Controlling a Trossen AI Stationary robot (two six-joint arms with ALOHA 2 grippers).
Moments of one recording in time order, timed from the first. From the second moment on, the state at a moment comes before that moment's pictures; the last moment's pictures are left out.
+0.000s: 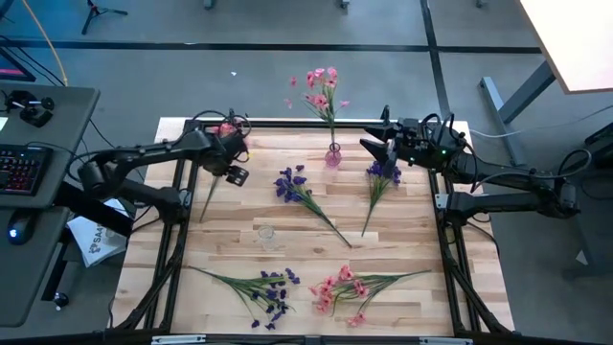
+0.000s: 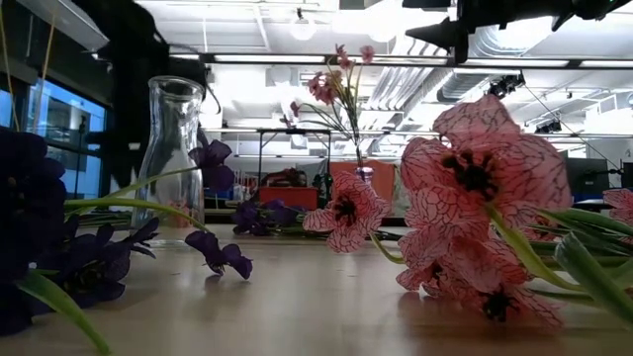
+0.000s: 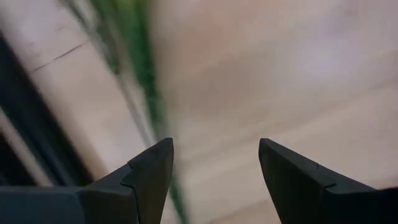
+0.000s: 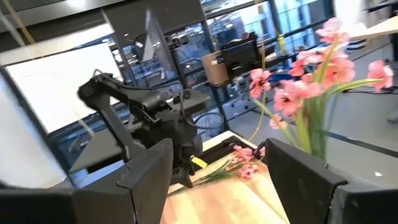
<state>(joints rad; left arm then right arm) 0.61 1.32 0.78 -0.95 -0.17 -0.48 -0.33 0.88 0.67 0.28 0.02 0.31</state>
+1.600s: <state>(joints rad) 0.73 1.28 0.82 -0.60 -0.08 -0.33 -0.33 0.88 0.67 0.21 -0.06 0.39</state>
